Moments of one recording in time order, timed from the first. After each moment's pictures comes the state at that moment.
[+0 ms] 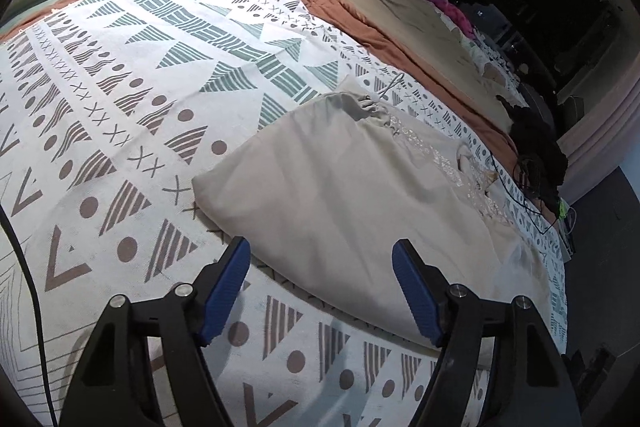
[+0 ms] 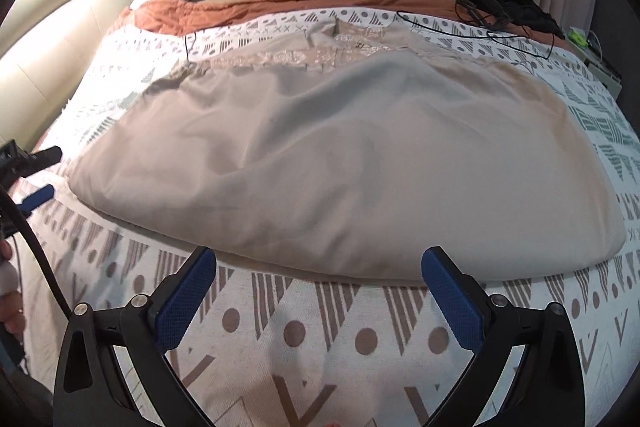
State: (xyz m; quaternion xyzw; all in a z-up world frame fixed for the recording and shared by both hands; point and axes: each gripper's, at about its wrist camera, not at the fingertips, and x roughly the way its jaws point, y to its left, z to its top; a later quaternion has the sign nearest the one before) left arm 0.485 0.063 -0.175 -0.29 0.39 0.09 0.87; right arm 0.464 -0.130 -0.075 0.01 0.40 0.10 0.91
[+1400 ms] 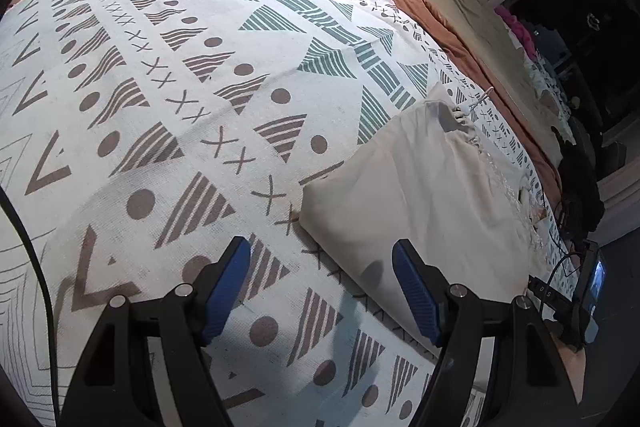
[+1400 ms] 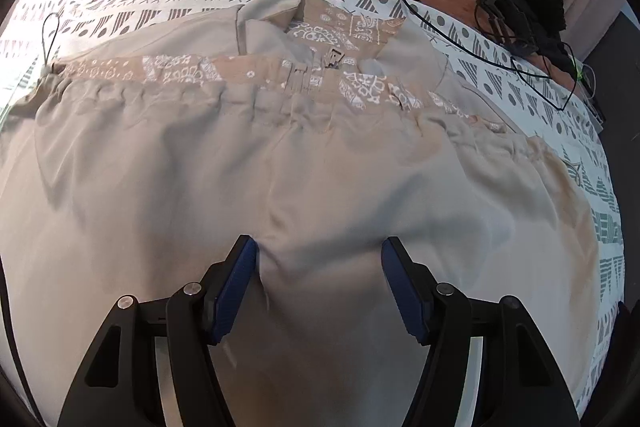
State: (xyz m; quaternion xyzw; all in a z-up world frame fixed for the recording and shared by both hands) left arm 0.489 0.124 -0.215 -0.35 0.42 0.17 0.82; right arm 0.717 -0.081 -0.111 -0.08 0.49 0.00 0.87
